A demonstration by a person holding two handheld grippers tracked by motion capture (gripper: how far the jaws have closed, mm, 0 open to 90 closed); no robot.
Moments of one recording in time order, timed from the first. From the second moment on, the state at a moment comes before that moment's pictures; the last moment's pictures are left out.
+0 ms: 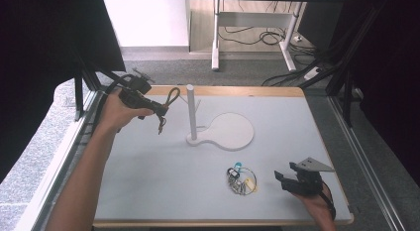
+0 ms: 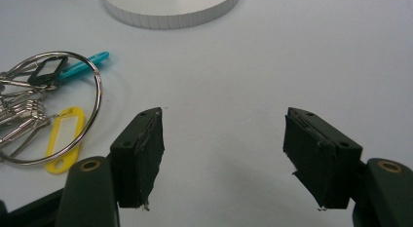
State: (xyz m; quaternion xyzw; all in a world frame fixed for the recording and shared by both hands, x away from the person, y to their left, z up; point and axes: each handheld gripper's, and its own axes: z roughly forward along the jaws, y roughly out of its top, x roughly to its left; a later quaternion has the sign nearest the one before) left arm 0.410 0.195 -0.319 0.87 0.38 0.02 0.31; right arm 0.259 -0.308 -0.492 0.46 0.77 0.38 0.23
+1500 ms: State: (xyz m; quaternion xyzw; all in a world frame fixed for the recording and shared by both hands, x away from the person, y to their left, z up) left arm 0.397 0.158 -0.355 0.89 0.36 0.04 0.29; right arm 0.260 -0.310 -0.493 0.46 0.77 0.37 0.22
